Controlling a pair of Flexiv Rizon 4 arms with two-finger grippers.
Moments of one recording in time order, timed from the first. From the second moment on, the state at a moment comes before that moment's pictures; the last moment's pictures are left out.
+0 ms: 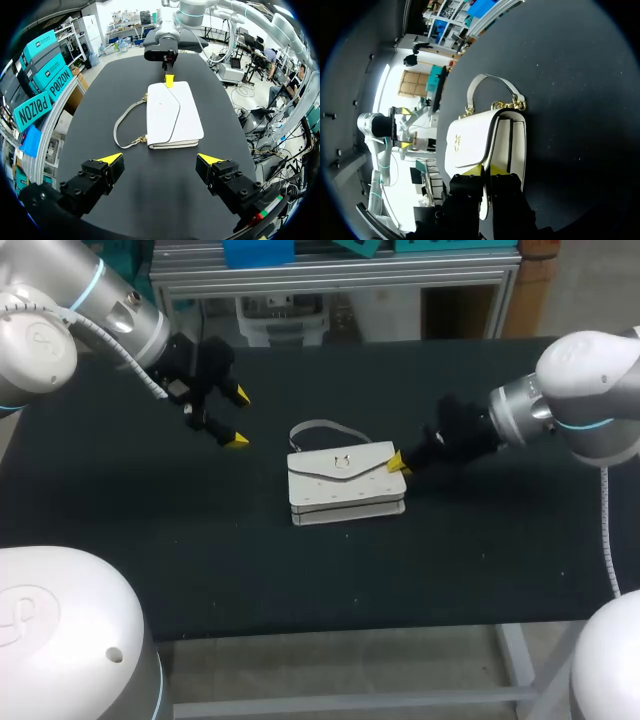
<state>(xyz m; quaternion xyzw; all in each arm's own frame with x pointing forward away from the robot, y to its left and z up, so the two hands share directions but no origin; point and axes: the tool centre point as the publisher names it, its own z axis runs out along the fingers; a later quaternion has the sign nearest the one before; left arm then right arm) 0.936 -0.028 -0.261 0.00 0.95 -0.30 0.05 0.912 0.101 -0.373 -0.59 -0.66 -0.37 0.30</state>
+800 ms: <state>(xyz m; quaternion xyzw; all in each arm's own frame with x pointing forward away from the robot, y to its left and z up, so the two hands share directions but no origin) 0.936 -0.028 -0.261 0.00 0.95 -0.30 0.05 0.928 0.115 -0.378 -0.57 -0.66 -0.38 0.31</state>
